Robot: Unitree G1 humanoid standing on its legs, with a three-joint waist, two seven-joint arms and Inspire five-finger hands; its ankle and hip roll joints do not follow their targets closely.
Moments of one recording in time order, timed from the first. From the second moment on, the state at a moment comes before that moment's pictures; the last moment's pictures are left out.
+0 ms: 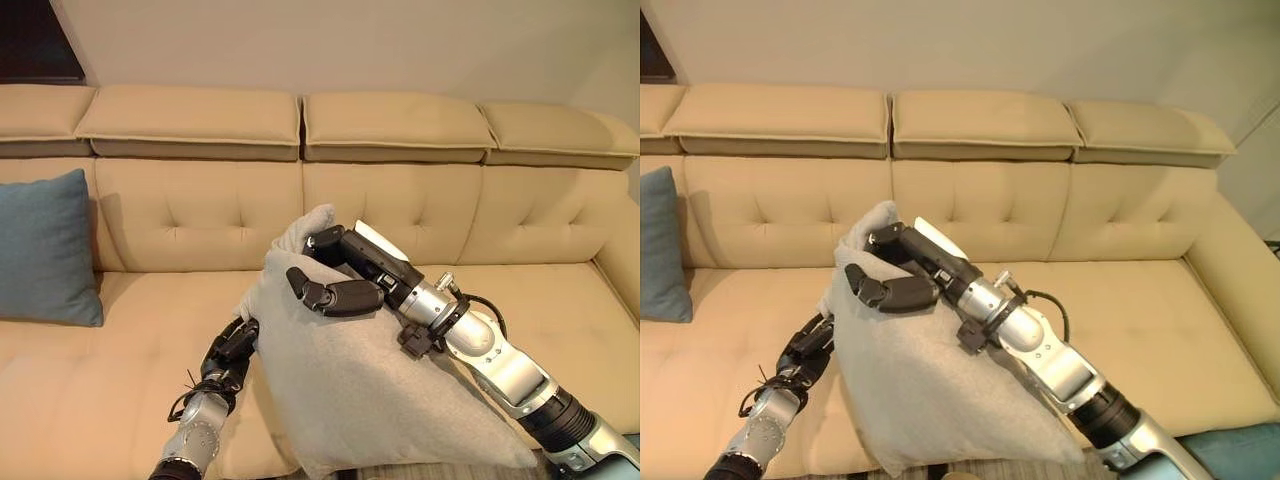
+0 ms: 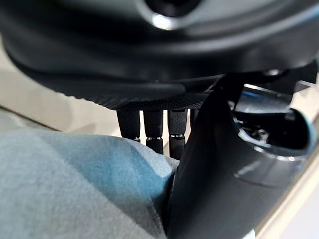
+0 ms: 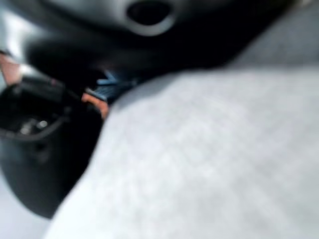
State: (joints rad) left arm -0.07 0.31 -0.17 0.56 -1.08 -0.09 0.03; right arm -0.39 -0.66 0.53 -0.22 0.30 -0.14 0.13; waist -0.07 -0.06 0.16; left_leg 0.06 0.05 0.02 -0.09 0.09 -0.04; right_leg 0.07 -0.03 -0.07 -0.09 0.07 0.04
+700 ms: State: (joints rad) left arm -0.28 0.49 -0.27 0.55 -0.51 -0.10 0.15; right arm -0.39 -0.72 0.50 0.34 -0.10 -0.10 -0.01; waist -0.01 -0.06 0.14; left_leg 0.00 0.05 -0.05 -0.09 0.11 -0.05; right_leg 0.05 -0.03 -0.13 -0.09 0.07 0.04
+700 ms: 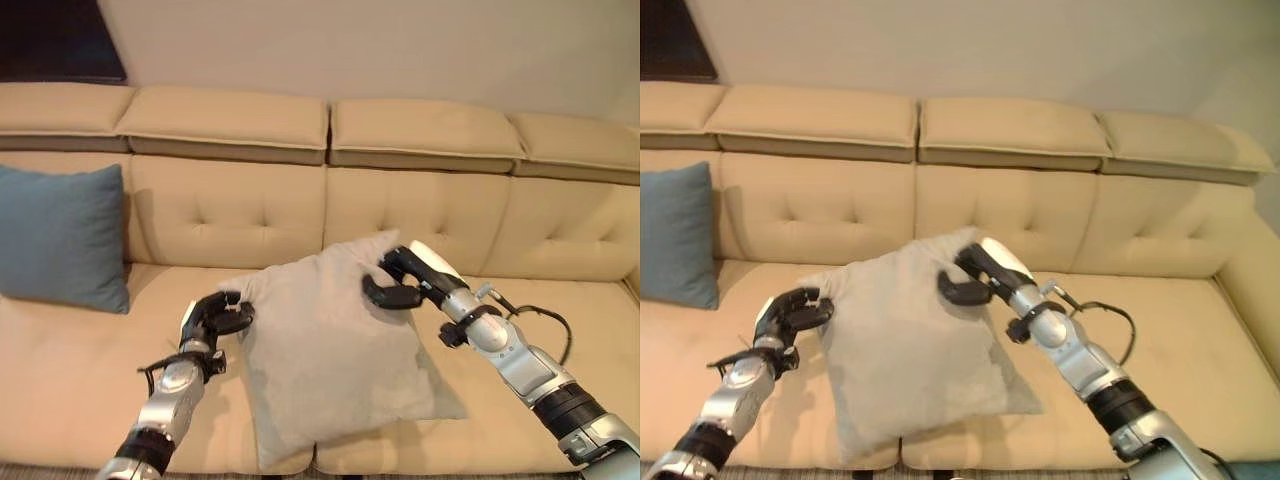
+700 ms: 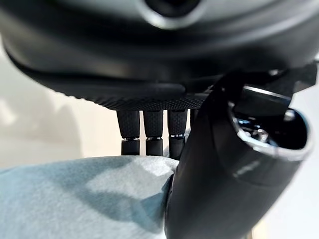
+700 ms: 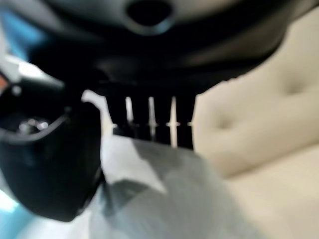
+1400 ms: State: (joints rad) left arm -0.56 0.50 -0.35 0.58 -0.27 -0.11 0.30; right arm -0.56 -0.57 0.53 0.56 -0.10 -0.06 -0.18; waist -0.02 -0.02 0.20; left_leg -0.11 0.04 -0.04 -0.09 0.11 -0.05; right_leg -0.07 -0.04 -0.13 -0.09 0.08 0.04
